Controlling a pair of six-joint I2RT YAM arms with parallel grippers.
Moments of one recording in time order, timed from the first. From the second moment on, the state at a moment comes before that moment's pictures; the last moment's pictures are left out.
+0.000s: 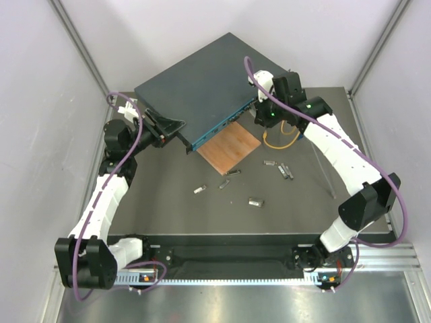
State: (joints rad) left arm -0.04 1.11 0.87 0.16 0.68 -1.05; right arm 0.49 1.61 1.72 -0.78 -0.12 -0.14
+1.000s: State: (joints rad) left arm -0.04 1.12 0.87 0.15 0.67 -1.05; right arm 0.50 1.58 1.72 -0.77 -0.12 -0.14
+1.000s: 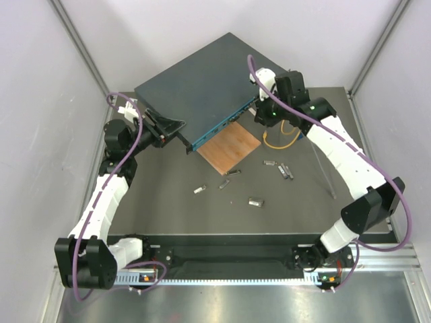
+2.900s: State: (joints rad) left arm -0.04 1.12 0.87 0.15 0.68 -1.05; right arm 0.49 1.70 1.82 -0.73 -0.16 -0.14
